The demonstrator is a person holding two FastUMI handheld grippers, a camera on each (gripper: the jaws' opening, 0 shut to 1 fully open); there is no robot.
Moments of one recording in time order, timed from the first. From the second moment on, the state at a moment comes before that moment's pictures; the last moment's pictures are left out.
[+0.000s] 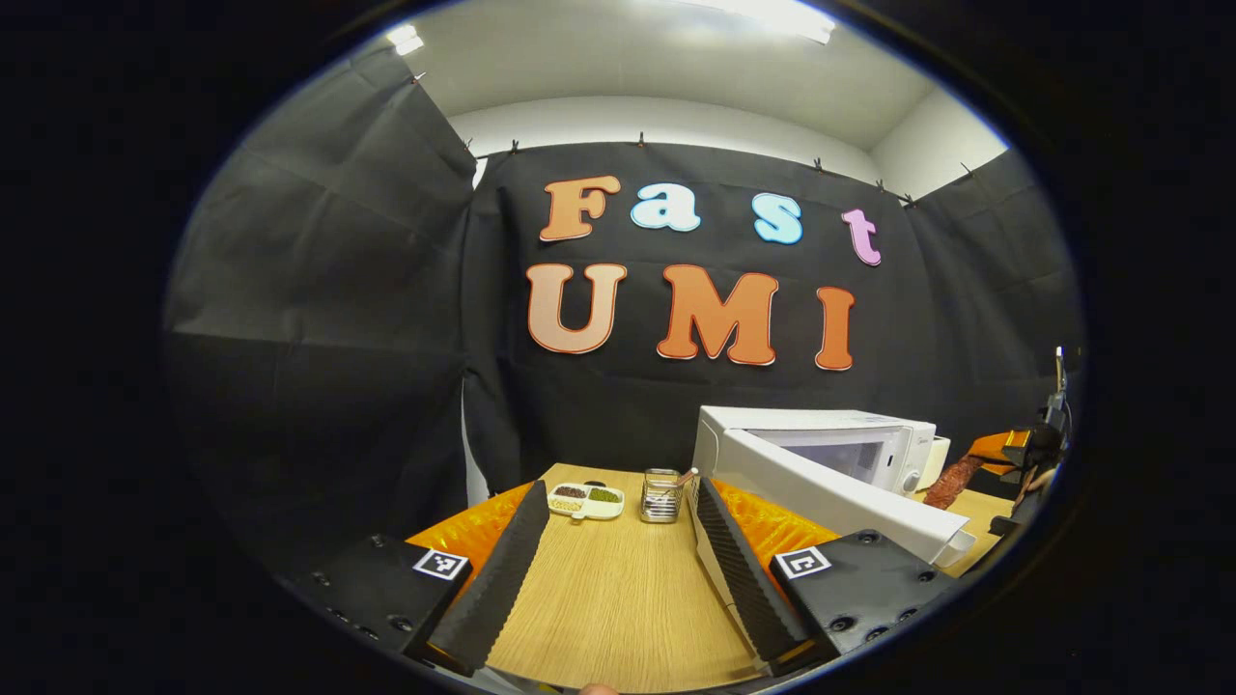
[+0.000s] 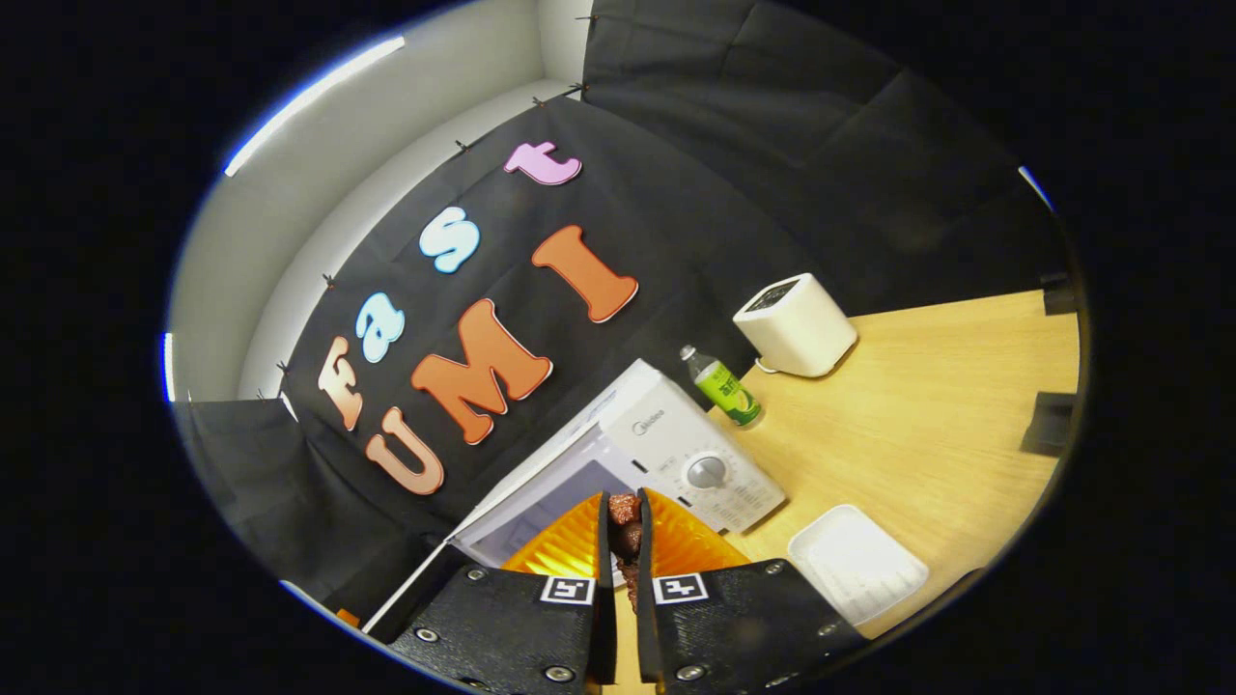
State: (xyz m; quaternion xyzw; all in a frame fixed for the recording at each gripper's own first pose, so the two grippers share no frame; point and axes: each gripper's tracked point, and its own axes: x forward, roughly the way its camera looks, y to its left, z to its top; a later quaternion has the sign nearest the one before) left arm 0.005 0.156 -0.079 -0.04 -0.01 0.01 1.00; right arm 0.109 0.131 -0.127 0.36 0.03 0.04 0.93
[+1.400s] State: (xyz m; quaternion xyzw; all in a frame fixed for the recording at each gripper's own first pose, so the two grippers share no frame) left arm 0.037 0.193 -0.119 -0.05 0.03 0.02 1.00; right arm 0.320 0.285 -0.218 0.40 0.05 -0.01 0.91
